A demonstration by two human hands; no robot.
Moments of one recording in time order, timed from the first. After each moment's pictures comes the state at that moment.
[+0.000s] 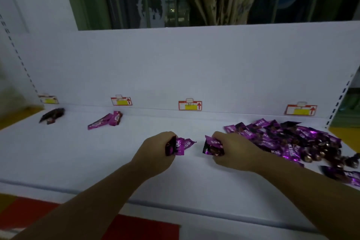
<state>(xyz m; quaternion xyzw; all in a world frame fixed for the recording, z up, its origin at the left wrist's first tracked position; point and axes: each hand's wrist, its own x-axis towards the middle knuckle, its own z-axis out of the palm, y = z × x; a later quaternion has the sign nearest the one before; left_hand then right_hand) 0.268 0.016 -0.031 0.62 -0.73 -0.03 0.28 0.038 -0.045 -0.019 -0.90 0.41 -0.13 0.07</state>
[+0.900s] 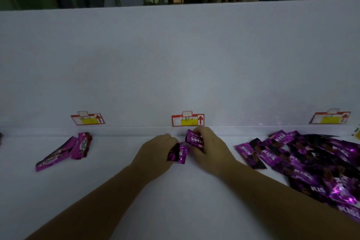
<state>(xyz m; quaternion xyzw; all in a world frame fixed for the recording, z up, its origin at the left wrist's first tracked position) 0.320 -0.154 -0.069 0.52 -0.82 0.02 0.22 0.132 -0.175 -0.067 -0.79 0.46 -0.34 0.19</state>
